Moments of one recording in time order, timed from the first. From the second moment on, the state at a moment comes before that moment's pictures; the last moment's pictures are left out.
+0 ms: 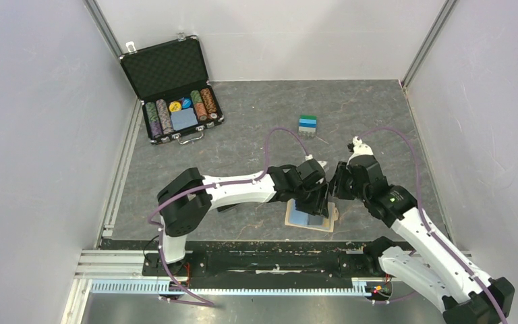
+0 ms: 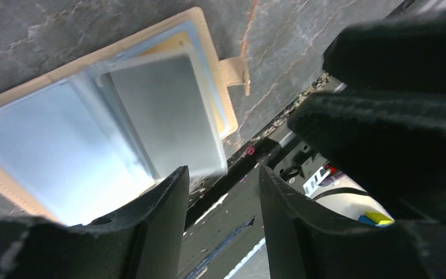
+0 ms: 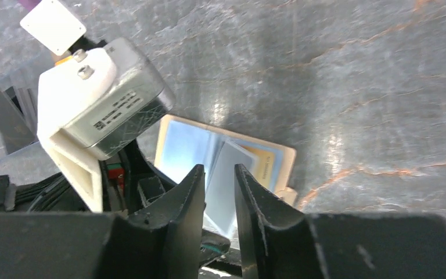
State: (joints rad) left arm -1.14 1.91 1.37 -0.37 0.17 -0.80; right arm 0.51 0.80 0.68 -0.62 0.08 0.54
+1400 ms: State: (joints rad) left arm -0.48 1.05 0.92 -0.79 0.06 -0.63; right arm 0.81 1.49 0.91 0.01 -0.43 0.57
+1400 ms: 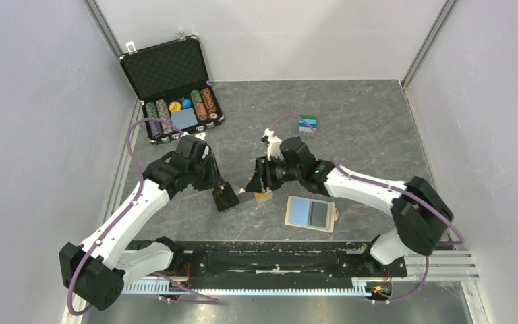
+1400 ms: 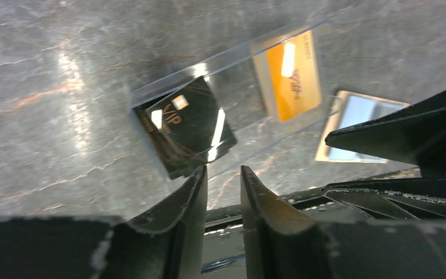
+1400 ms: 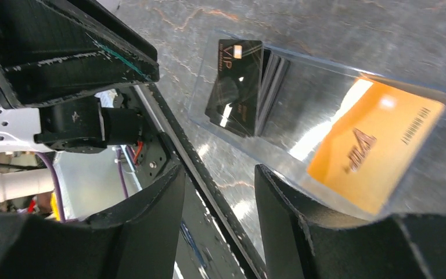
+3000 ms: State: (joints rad) left arm -0.50 1.35 0.85 -0.80 -0.03 -0.56; right arm 0.87 1.92 1.08 0.31 -0.59 0.73
